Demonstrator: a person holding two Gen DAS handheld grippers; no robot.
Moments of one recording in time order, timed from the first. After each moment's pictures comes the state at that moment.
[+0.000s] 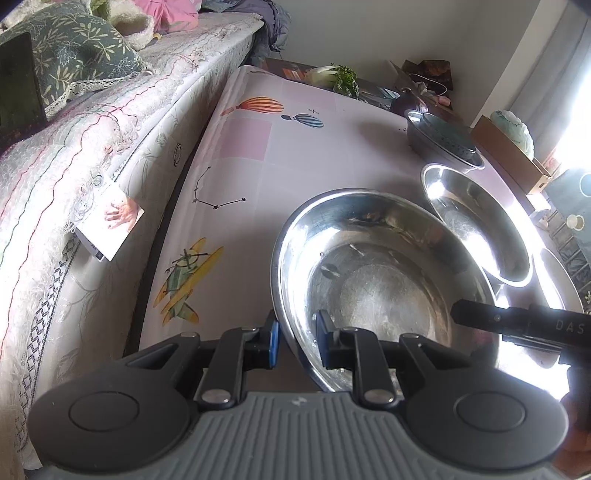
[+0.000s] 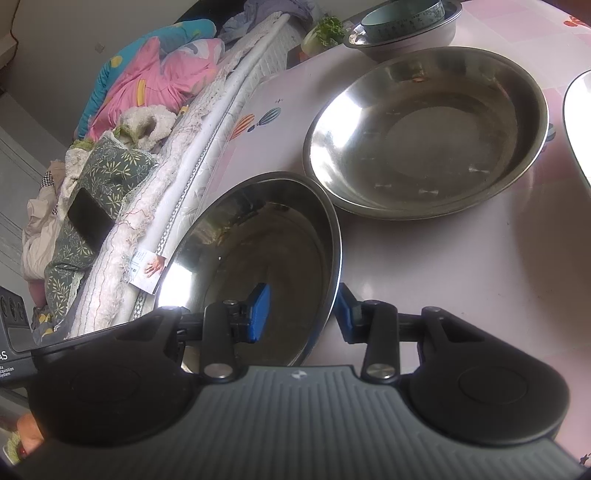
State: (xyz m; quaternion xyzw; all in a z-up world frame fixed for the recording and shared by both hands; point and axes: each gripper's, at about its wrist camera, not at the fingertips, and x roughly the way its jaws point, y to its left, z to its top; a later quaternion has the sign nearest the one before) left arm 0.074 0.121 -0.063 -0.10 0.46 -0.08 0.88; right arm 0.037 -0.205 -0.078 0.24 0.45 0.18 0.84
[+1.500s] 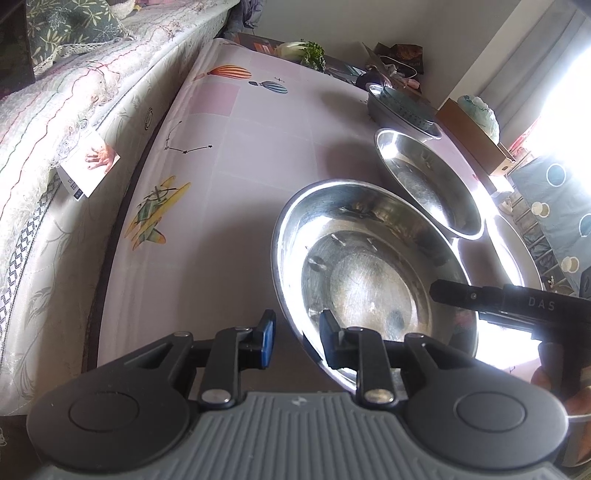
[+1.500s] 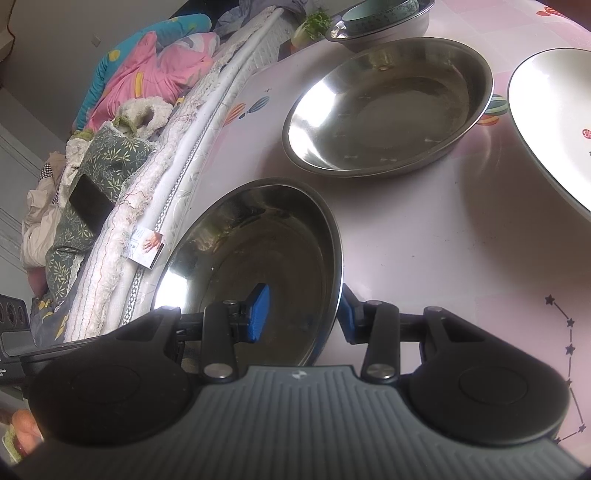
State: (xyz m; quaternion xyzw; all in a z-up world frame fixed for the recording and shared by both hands) left arm 0.033 0.121 -0.064 -0.13 0.48 -0.14 0.86; right arm 0.002 -0.231 -0.075 0.23 0.47 0.18 0.83
